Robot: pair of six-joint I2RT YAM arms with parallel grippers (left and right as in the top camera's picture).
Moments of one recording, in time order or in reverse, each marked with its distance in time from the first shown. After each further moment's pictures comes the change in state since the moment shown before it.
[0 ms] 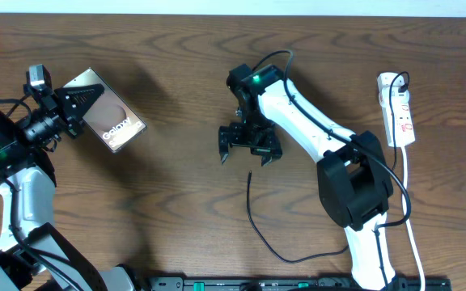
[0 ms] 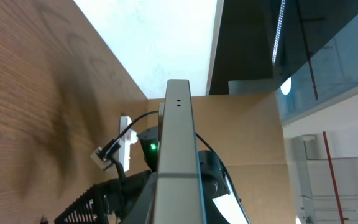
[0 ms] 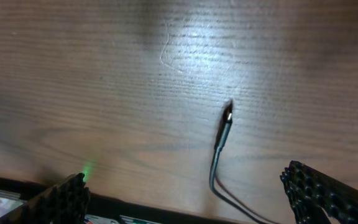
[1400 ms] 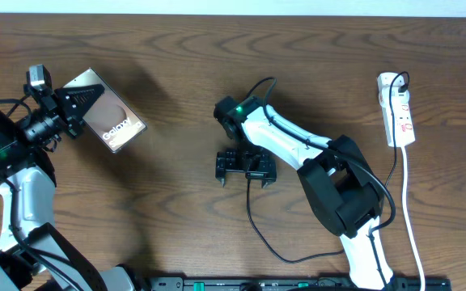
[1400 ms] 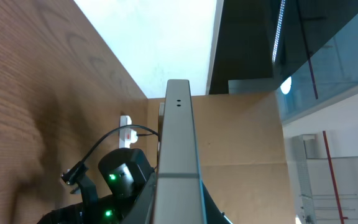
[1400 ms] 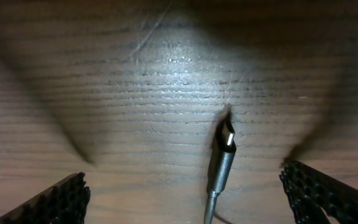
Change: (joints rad) left arm 0.000 0.000 0.000 0.000 0.003 0.000; right arm 0.099 0.000 -0.216 0.160 0.094 0.153
